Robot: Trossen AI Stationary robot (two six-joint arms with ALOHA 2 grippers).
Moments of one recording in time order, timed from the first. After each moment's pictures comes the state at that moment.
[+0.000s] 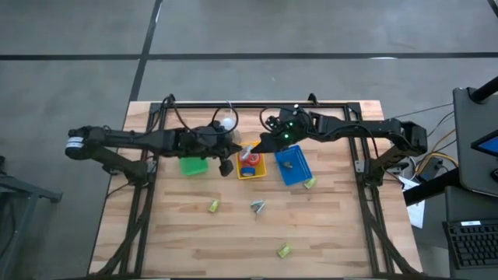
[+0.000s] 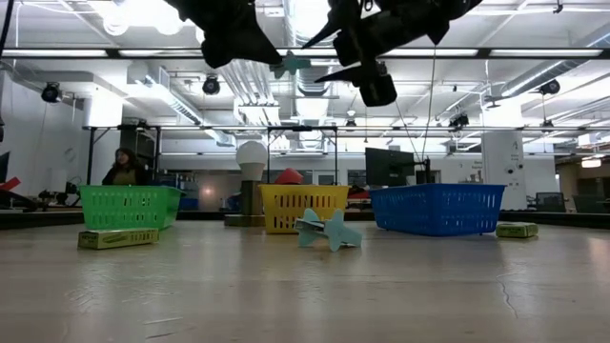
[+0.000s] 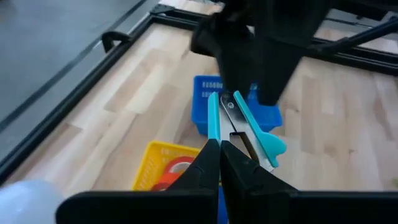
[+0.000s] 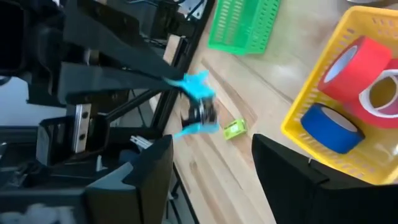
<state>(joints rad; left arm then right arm) 0.03 1.26 1.05 -0.29 -0.22 -0.19 -0.23 1.53 1.15 -0.14 -0.42 1.10</state>
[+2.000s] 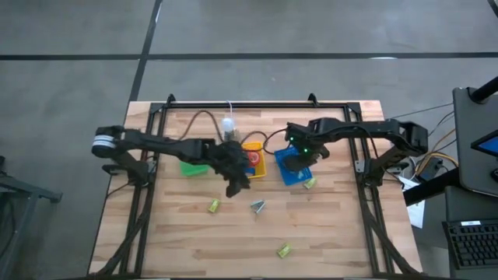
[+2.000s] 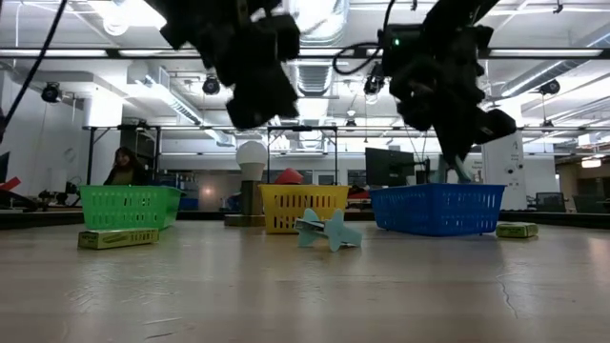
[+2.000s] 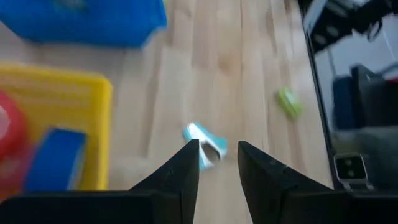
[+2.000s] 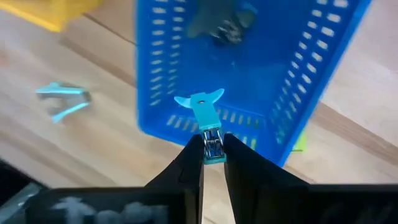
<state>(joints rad) 0.02 1.55 1.06 -0.23 0.34 -0.32 -0.26 1.52 1.07 -0.96 -0.34 0.88</state>
